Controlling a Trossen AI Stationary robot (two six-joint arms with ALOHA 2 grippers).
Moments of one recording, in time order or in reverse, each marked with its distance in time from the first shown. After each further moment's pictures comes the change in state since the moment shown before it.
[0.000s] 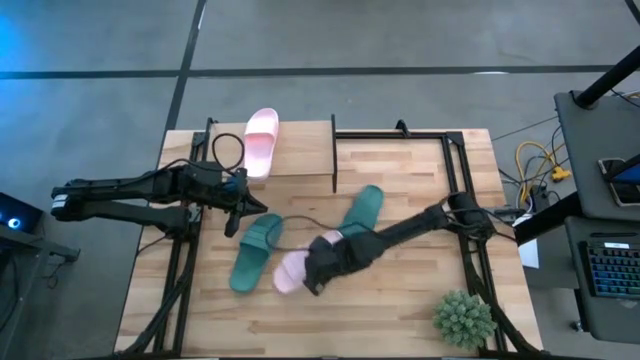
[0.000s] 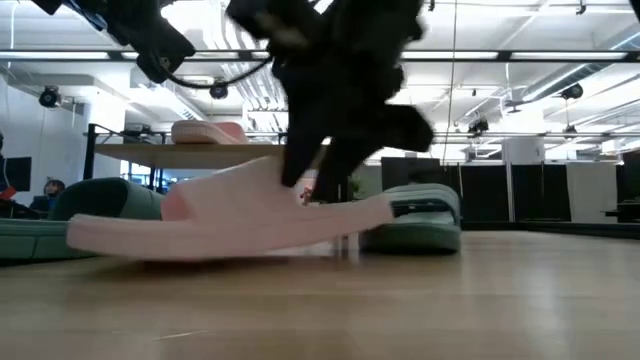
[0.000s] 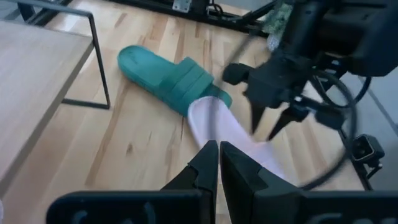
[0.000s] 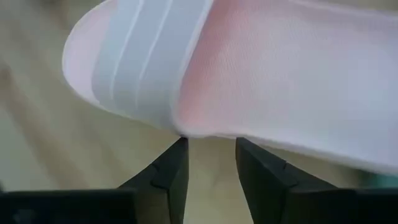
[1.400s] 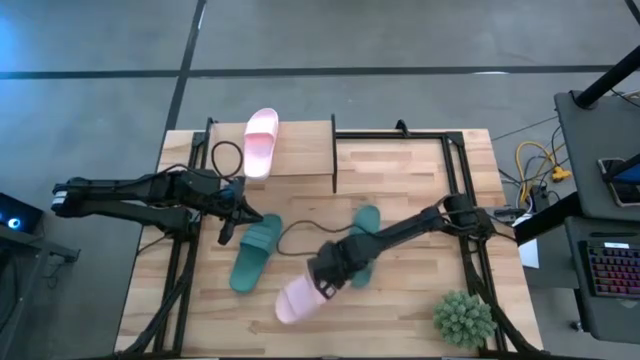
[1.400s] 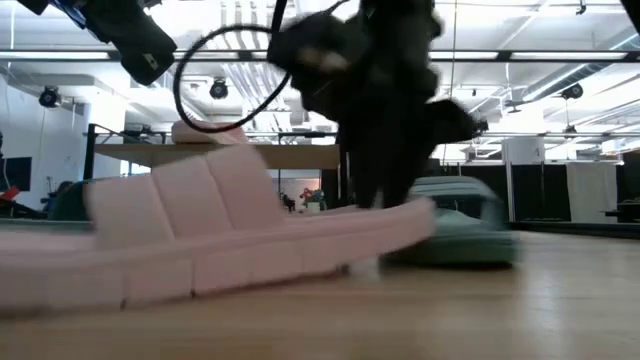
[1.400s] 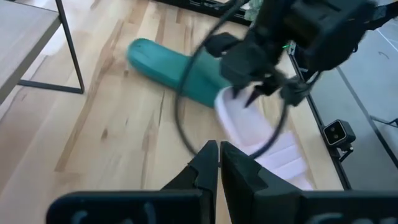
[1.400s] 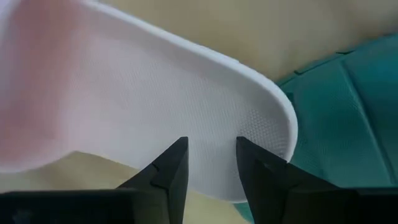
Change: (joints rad) left arm -0.077 -0.041 -0.033 -0.026 0.001 -0.062; right arm -0.011 0.047 0.081 -0.302 -0.181 0.066
